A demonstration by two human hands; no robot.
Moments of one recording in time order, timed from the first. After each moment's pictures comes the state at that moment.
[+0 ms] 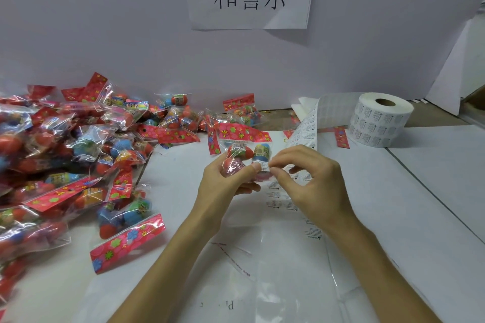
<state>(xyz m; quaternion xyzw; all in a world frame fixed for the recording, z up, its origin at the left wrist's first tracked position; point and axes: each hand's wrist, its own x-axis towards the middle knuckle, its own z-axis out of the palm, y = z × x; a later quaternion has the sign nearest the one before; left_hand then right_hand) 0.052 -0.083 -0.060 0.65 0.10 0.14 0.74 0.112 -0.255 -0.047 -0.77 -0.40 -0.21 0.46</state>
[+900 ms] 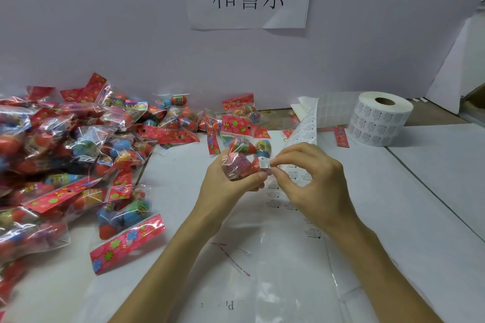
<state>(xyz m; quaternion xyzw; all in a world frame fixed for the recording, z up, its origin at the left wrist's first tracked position) 0.049 -0.087 -0.057 0.68 0.07 0.16 0.71 0.113 -0.257 -0.049 -0.77 -0.40 -0.26 0.42</state>
